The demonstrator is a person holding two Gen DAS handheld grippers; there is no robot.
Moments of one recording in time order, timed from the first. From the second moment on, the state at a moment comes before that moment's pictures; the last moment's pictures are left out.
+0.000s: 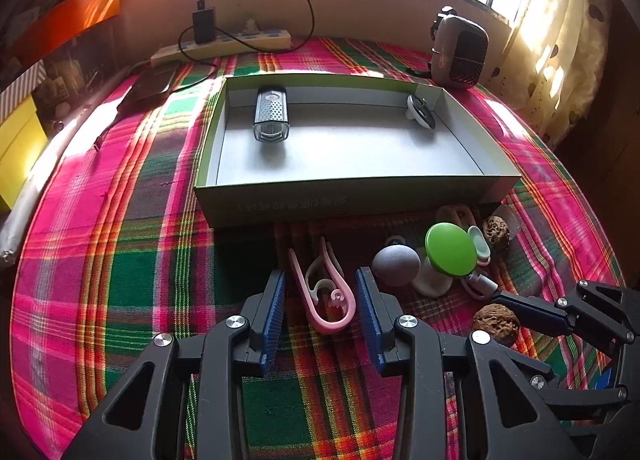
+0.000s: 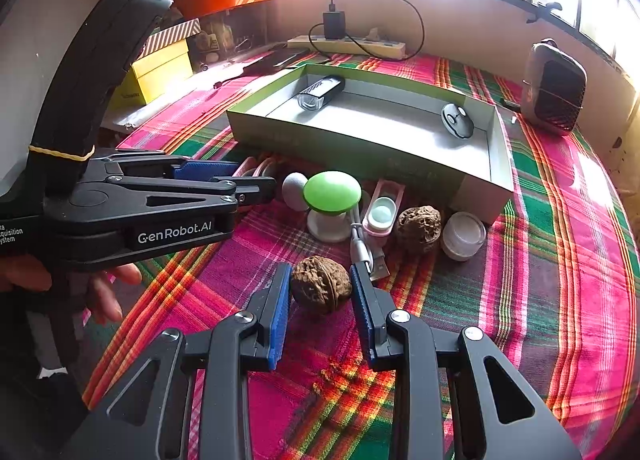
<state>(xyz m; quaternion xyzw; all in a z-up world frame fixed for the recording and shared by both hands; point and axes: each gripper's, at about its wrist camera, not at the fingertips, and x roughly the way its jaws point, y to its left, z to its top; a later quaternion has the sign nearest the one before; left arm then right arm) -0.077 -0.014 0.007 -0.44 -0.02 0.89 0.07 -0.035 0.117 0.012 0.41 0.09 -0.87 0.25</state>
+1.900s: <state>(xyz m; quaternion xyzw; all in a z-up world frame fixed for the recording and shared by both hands) -0.086 -0.023 0.049 -0.42 -0.03 0.91 0.09 -0.055 0.120 0.052 0.38 0.08 -0.89 0.25</state>
